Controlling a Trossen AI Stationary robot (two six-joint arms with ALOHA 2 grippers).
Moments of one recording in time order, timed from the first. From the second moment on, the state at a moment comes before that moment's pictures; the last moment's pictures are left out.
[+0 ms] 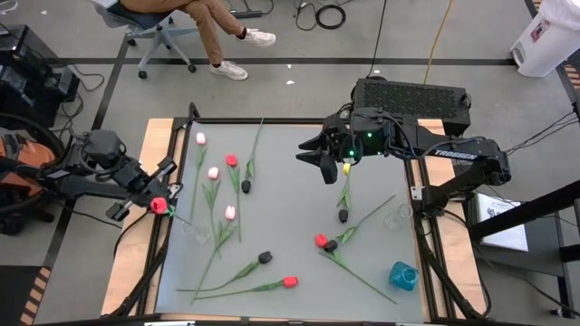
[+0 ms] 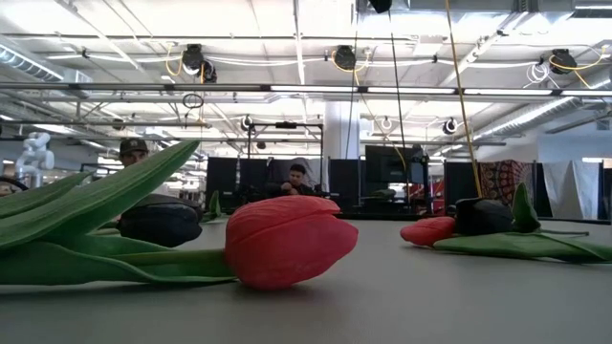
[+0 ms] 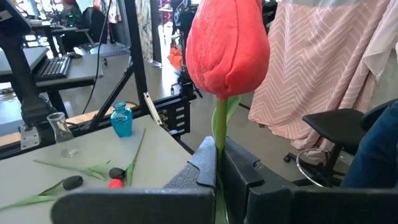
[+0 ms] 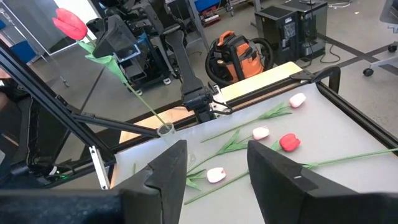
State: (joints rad) left arm 0.00 0.48 1.01 -0.69 0.69 0.11; right arm -0.11 1.40 1.49 -0.38 -0.08 0.38
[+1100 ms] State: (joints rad) left arm 0.00 0.48 1.01 -0.69 0.65 0.06; right arm -0.11 1.40 1.49 -0.38 -0.08 0.38
